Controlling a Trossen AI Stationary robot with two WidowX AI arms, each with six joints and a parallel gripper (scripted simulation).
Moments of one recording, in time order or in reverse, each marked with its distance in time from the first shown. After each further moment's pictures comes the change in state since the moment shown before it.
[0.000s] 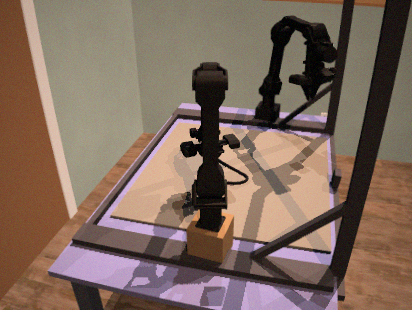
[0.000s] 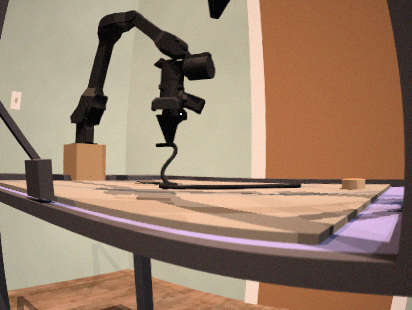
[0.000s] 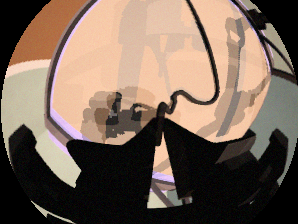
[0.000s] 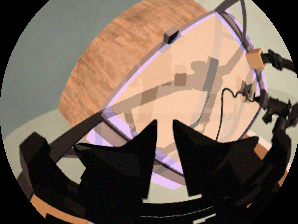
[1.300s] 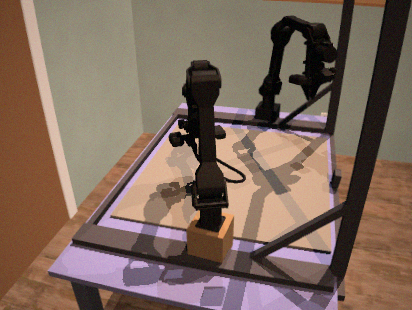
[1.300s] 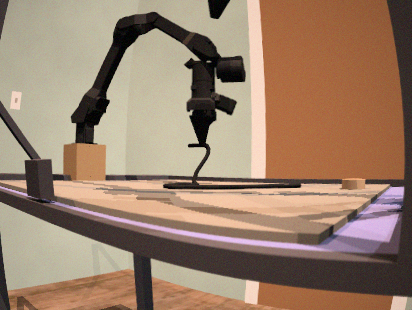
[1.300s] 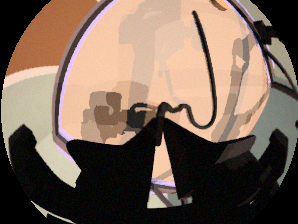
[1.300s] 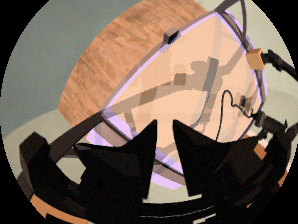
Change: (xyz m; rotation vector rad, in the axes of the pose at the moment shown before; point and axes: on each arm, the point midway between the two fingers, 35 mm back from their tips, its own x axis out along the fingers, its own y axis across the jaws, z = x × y) left arm -0.001 0.019 0.076 0.003 -0.001 0.000; right arm 0.000 0.000 0.000 0.000 0.000 0.000
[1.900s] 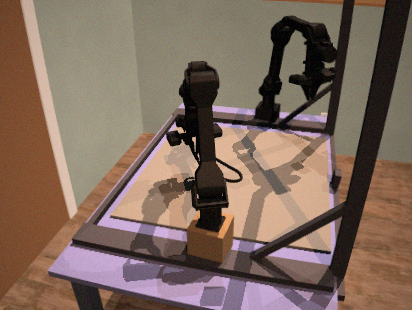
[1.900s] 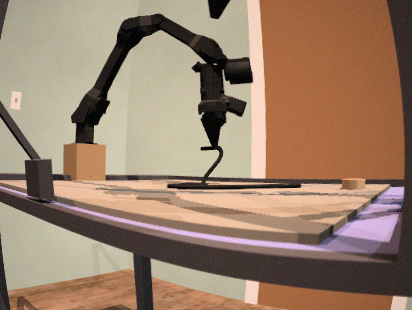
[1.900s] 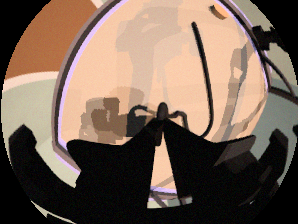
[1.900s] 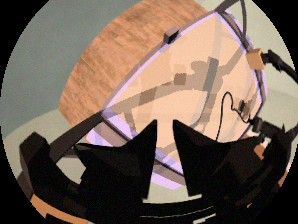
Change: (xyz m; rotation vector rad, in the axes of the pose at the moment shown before) left arm 0.006 0.001 0.028 0.001 -0.055 -0.023; right arm 0.000 0.000 0.000 0.000 0.000 0.000
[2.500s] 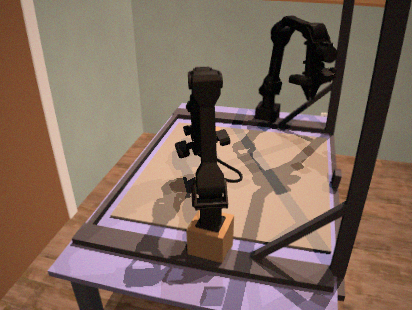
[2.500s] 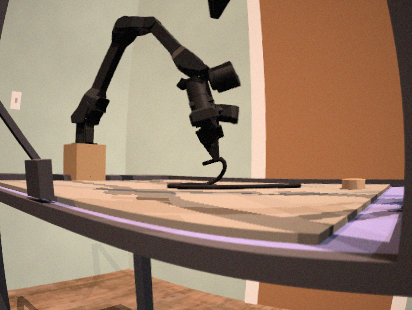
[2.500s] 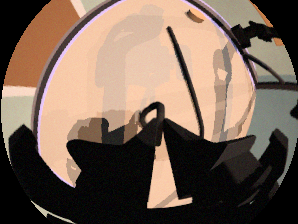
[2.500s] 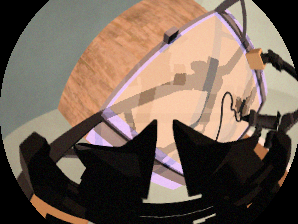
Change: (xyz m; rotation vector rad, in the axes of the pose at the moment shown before) left arm 0.031 -0.031 -0.003 0.034 -0.215 -0.141; right arm 0.000 0.000 0.000 0.000 0.000 0.000
